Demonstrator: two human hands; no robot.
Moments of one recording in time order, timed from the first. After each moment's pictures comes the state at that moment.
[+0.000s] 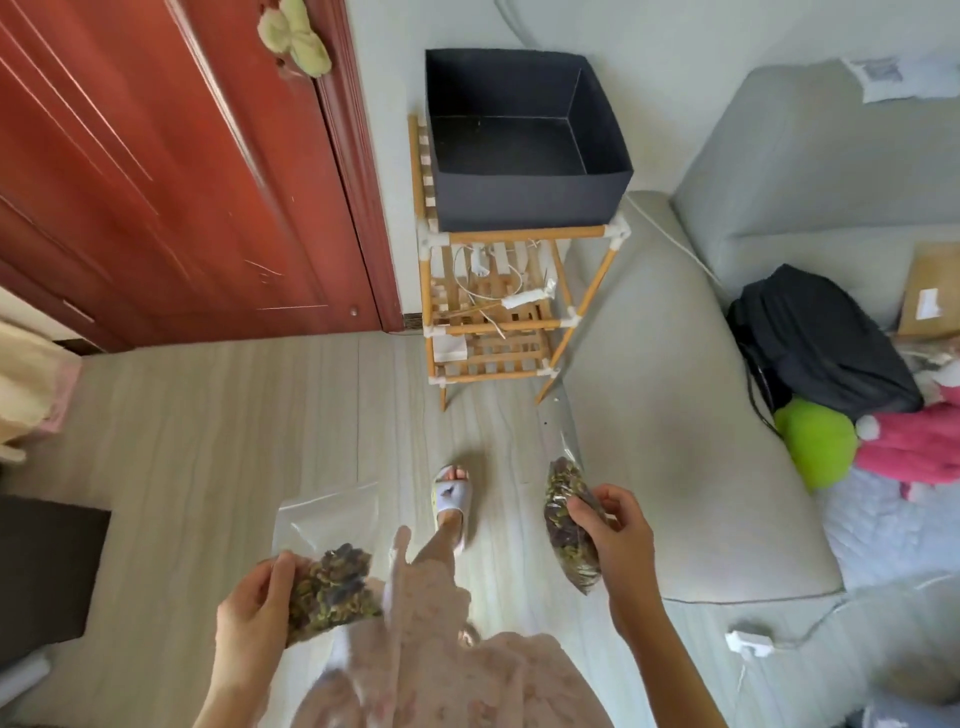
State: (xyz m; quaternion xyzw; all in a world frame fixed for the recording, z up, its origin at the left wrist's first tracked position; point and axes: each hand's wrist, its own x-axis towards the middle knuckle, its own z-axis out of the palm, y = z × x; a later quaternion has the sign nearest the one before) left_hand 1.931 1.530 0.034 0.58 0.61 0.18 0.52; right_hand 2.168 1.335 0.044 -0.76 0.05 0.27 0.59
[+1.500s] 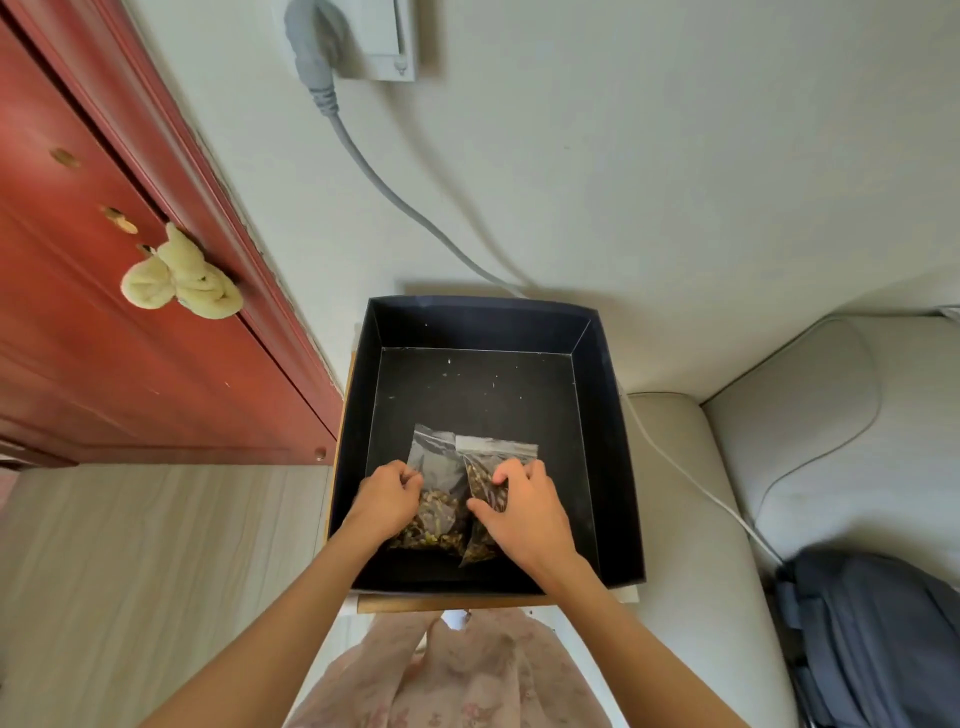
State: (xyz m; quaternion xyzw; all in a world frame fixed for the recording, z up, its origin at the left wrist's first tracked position) left_hand 2.467 1.812 0.058 0.72 0.52 -0.09 0.44; right_hand 2.577 1.683 0.053 -0.87 -0.34 0.29 0.20
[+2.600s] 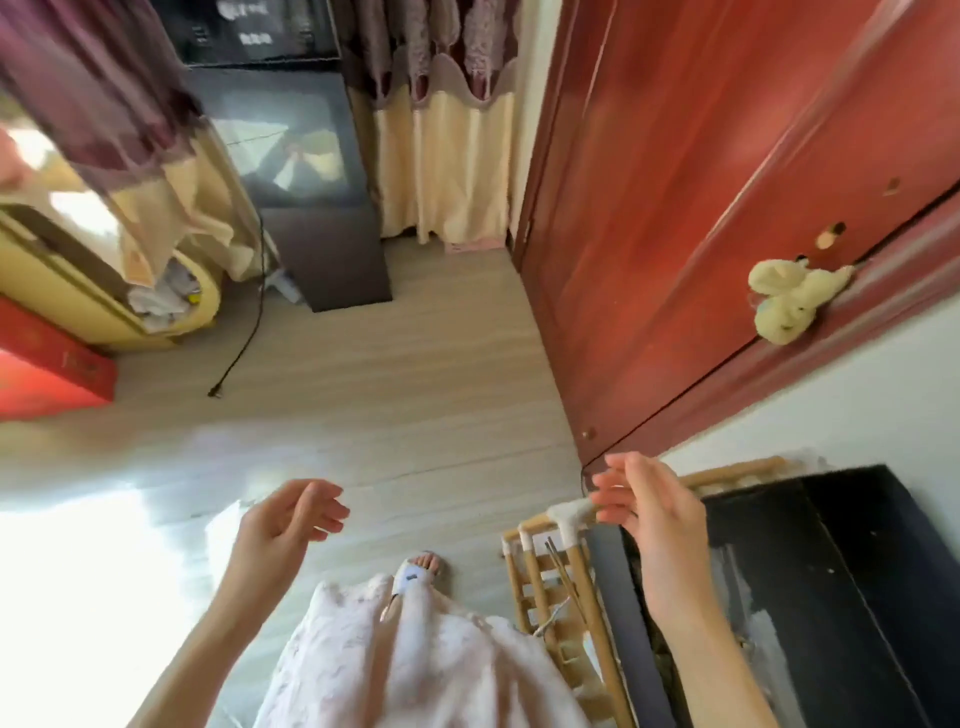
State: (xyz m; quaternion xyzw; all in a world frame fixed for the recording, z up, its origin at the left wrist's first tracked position) left_hand 2.229 1.575 0.094 0.19 0.78 0.50 0.31; right_hand 2.468 1.755 0.131 -0.55 -0.51 0.58 0.31
